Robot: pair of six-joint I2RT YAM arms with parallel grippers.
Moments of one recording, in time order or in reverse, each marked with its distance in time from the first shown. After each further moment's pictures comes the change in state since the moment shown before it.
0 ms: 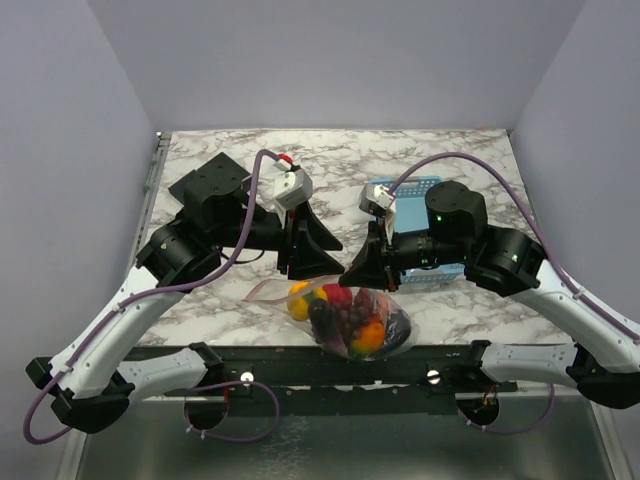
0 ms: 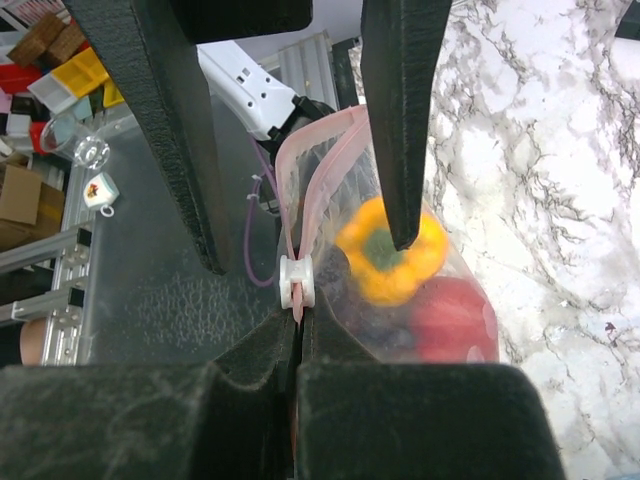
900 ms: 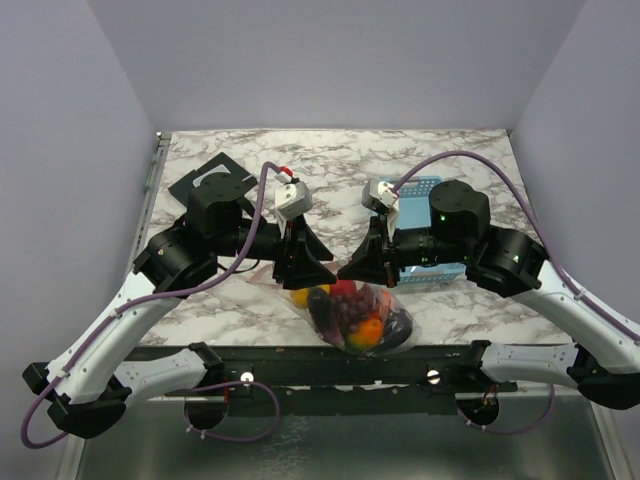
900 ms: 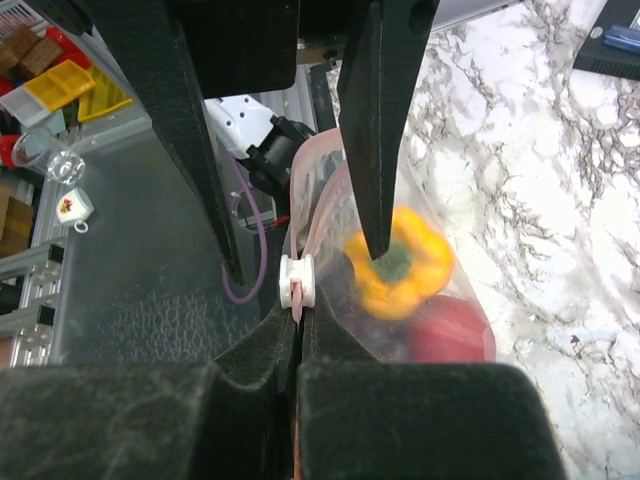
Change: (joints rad) left arm 0.000 -0.035 -0.046 -0.113 -0.041 0.034; right arm 0.000 -0.003 -0.002 0.045 0.042 -0.024
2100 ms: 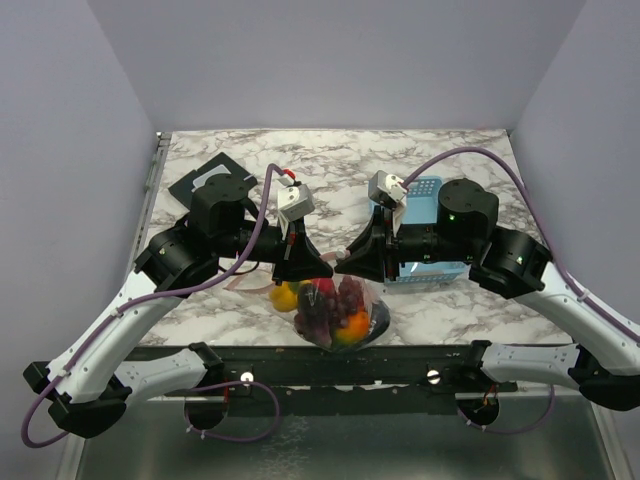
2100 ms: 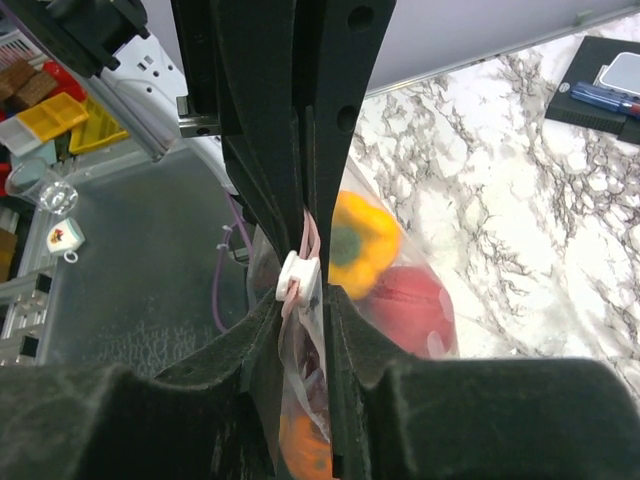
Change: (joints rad) left arm 0.000 0.003 0.001 -0.046 -0.004 -0.011; right arm 0.001 -0.014 -0.002 0.077 0.028 -0.003
